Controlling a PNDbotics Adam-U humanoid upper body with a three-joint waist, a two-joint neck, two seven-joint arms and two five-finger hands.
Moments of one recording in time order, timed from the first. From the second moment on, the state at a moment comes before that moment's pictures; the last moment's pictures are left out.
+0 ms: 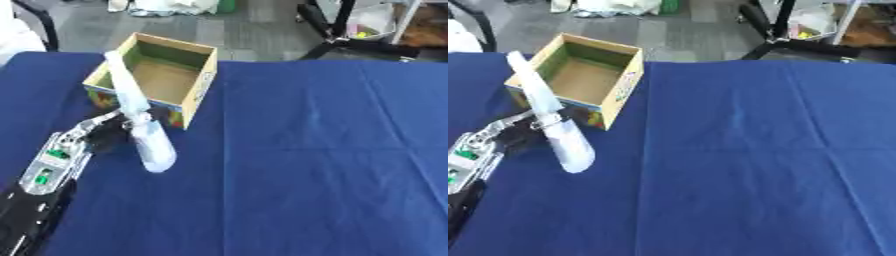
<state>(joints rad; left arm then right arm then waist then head) -0.49 0.45 -0.05 -1.37 0.18 0.19 -0.67 -0.03 -0.41 -0.15 -1.98 -0.47 -0.11 -0.08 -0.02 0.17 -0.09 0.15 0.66</state>
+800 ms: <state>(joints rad) -0.50 0.43 -0.06 -1.35 0.05 0.08 -0.68 -0.03 -0.41 -0.15 -1.98 -0.49 -0.09 -0.10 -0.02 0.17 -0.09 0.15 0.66</state>
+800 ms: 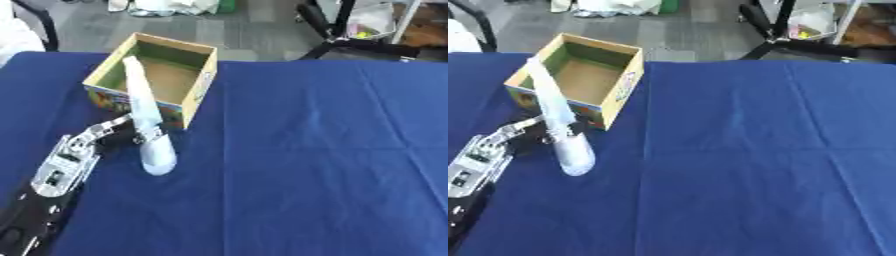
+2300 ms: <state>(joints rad) -0.50 0.40 -0.05 -1.36 0.11 -0.05 -0.67 -0.03 -0.41 -0.15 -1.98 -0.49 -0.09 -0.12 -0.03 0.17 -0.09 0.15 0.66</state>
